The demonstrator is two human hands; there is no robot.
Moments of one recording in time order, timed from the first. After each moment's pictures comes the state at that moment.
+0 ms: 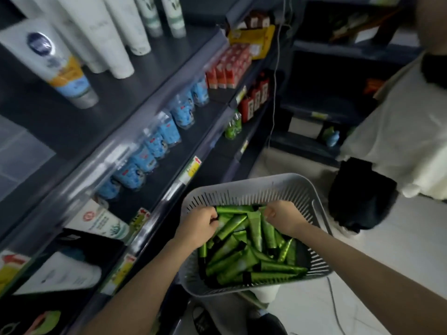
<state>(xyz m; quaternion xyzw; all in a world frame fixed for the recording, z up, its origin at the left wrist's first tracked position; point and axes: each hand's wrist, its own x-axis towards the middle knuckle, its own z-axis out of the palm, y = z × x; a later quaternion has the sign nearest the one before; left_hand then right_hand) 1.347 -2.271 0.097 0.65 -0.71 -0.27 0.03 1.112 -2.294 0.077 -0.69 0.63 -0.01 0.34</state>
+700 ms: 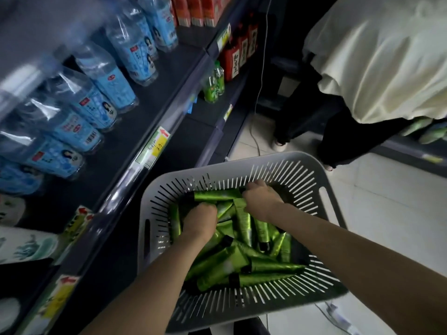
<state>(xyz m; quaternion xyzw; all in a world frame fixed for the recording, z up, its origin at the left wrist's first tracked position) 1.304 -2.314 -0.054 0.64 -0.72 -0.25 -0.14 1.131 -2.353 -0.039 -0.78 0.54 0.22 0.21</state>
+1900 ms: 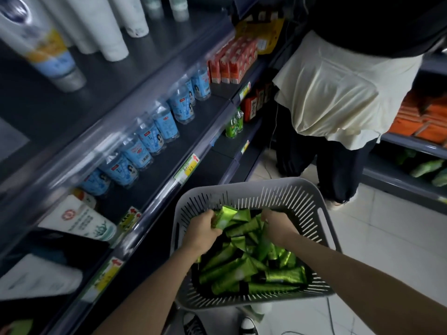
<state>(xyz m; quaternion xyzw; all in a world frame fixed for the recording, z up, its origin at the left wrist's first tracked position) 1.336 -2.281 0.032 0.69 -0.62 -0.34 0.11 1.120 -2.307 0.023 -0.69 0.63 0.06 0.33</state>
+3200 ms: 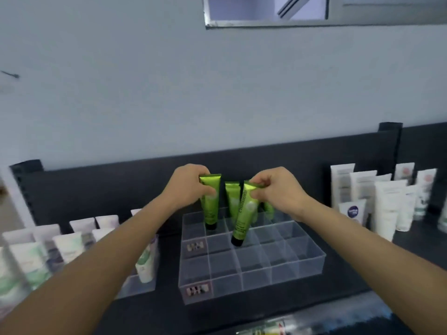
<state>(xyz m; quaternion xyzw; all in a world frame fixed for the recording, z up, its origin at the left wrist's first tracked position) 1.681 -2.121 0.493 0.84 -0.45 0.12 0.27 1.529 -2.280 0.472 -0.86 0.15 -0.29 0.38</state>
